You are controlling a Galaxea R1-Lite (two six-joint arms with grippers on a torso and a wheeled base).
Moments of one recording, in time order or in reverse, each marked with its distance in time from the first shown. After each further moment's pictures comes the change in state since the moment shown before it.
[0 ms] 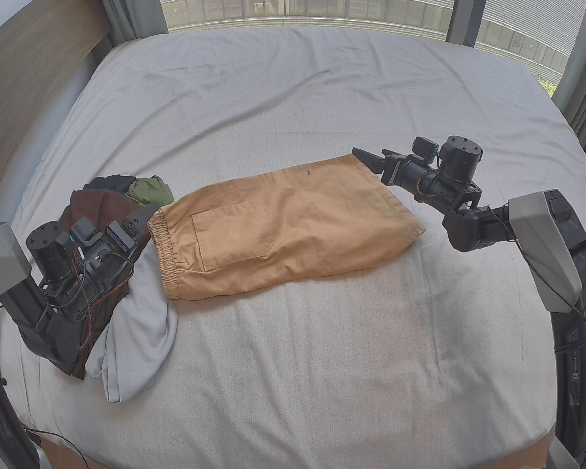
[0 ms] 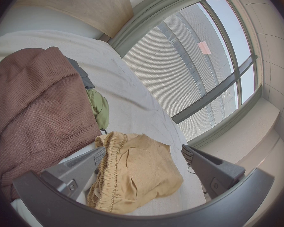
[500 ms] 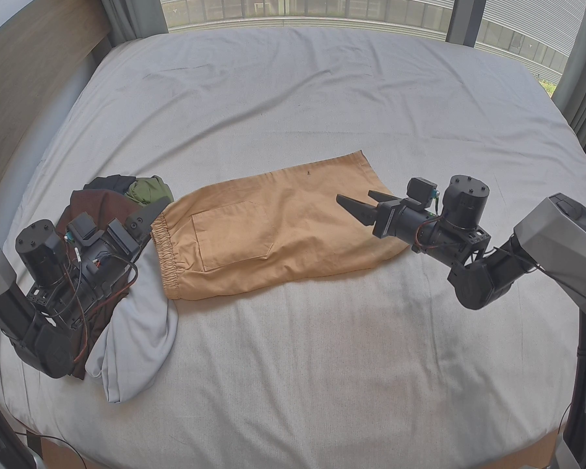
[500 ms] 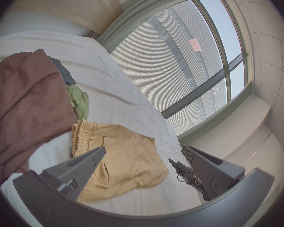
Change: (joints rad) left arm -0.085 -0.129 0.090 0.001 -0.011 0.012; right arm 0.111 -0.209 0.629 -0.337 -0.007 0.006
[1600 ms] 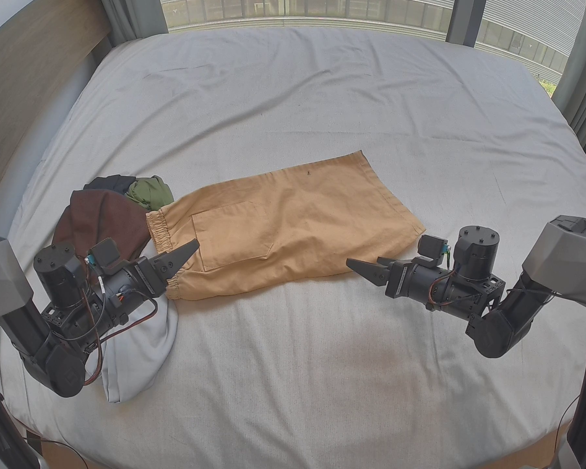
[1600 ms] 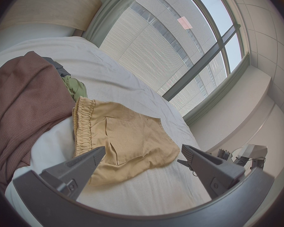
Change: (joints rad) left arm -0.078 0.044 0.088 -0.004 0.005 0.249; right arm 0.028 -0.079 0.416 -0.107 -0.021 0.112
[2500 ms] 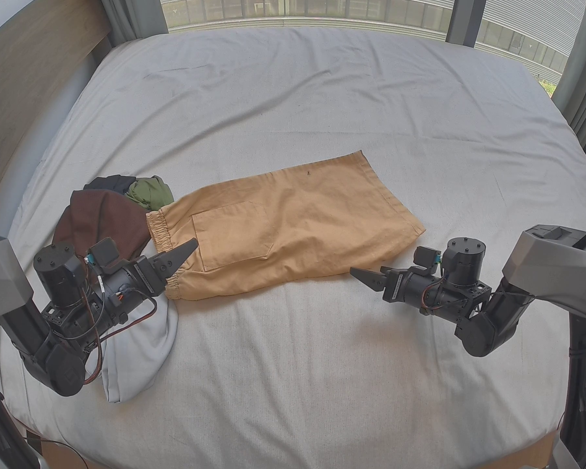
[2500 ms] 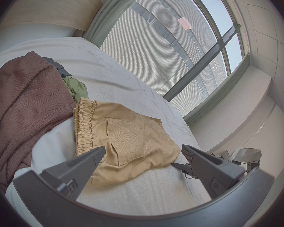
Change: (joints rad) left arm 0.006 0.003 -0.004 0.001 0.002 -0.001; right arm -0.045 0.139 -0.084 0.007 -0.030 0.000
